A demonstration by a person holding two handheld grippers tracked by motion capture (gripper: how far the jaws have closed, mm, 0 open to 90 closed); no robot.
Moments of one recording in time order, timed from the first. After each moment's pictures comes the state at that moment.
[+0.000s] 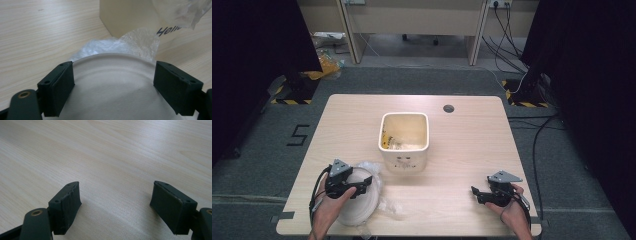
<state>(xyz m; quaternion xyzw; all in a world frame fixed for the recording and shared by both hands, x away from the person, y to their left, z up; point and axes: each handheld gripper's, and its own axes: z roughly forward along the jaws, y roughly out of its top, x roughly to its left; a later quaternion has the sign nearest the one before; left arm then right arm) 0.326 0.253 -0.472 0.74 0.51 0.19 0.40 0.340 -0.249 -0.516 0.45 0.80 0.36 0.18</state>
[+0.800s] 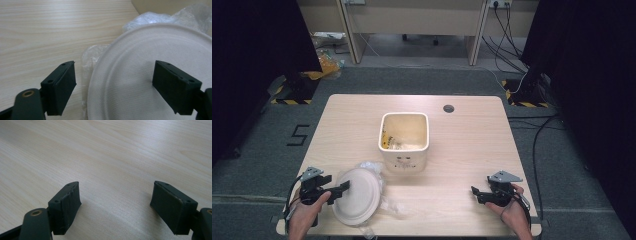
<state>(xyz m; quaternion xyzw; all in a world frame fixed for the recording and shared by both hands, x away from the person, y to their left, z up) 0.313 0.316 -0.491 0.71 0.56 0.16 0.40 0.341 -0.250 -0.516 0.45 0.80 0.36 0.18</state>
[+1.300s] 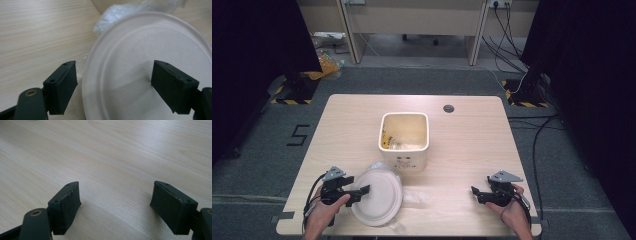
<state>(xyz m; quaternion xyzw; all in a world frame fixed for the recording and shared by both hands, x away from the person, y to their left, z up) 0.318 0.264 -0.492 0.75 0.50 0.11 0.42 0.341 -0.250 -0.515 0.45 0.80 0.36 0.18</state>
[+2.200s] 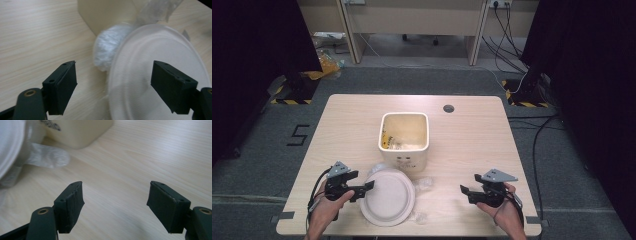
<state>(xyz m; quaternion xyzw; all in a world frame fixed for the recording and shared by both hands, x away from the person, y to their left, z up) 0.326 0.256 -0.477 0.75 0.48 0.13 0.43 0.328 -0.212 -0.484 0.41 0.80 0.42 0.15</state>
